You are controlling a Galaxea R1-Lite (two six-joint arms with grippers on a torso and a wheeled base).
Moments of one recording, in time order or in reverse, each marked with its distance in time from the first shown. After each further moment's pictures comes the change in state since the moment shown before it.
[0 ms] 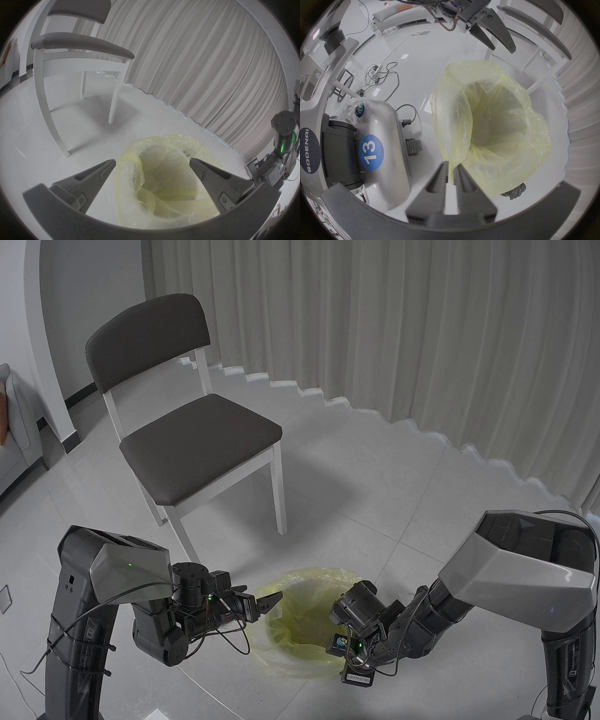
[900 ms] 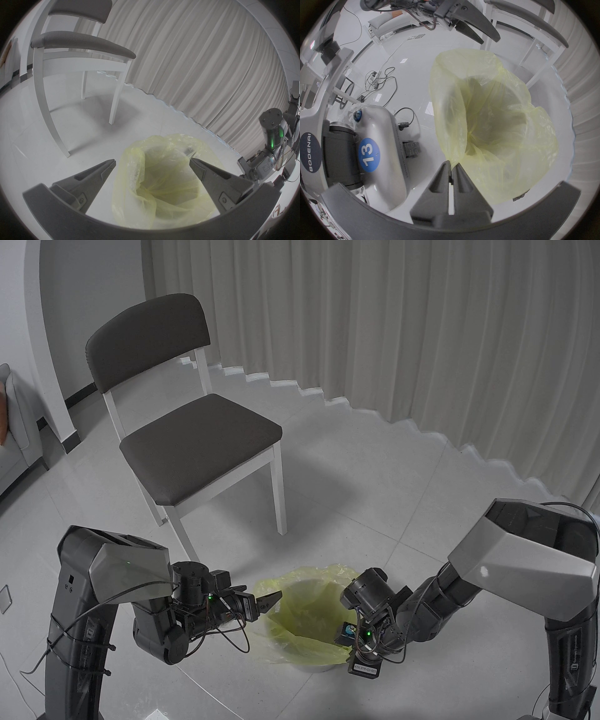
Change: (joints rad) left arm 0.004 0.001 -0.015 0.024 0.000 -0.002; right arm -0.064 -0.003 -0.036 0.057 0.076 -0.020
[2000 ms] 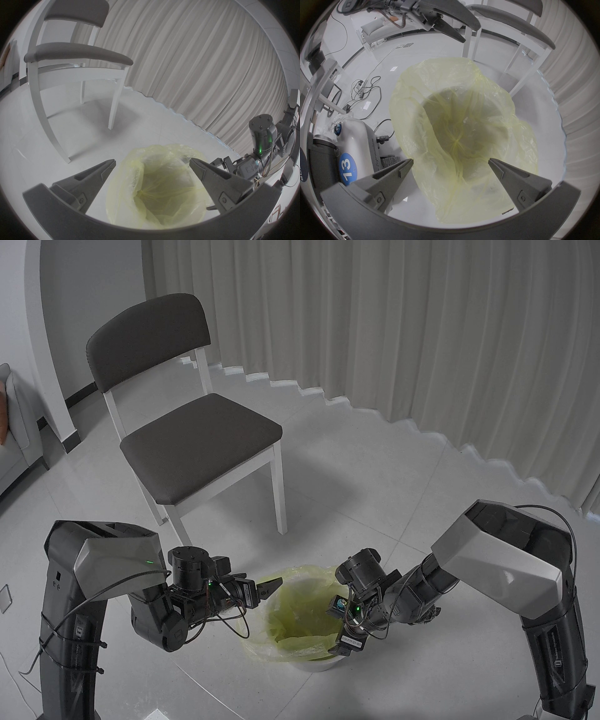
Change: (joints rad) left arm 0.008 -0.064 -0.065 0.116 0.004 0.001; right arm -0.066 0.129 -0.197 -0.069 -0.027 -0.004
